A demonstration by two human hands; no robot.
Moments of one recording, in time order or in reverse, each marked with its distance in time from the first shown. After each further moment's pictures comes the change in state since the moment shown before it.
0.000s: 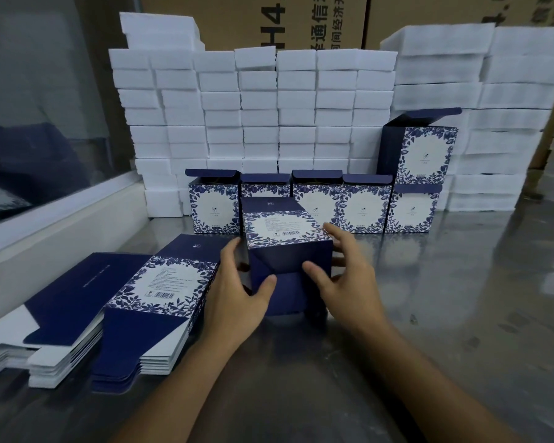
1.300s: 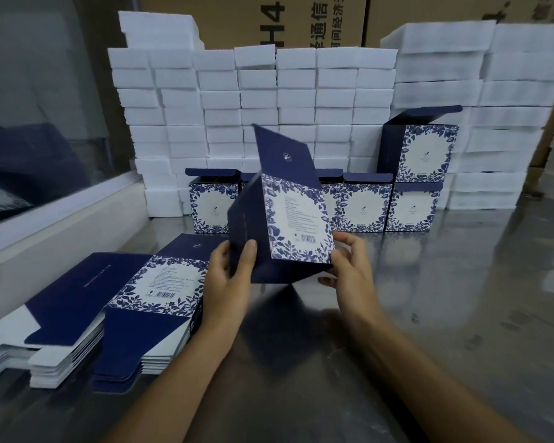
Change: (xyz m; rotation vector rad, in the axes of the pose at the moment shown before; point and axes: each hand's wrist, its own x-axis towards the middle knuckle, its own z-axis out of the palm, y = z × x) left_hand 0.006 0.020 -0.007 -0.501 0.049 -0.255; right_hand 0.005 -0.003 0.008 0.427 0.024 0.315
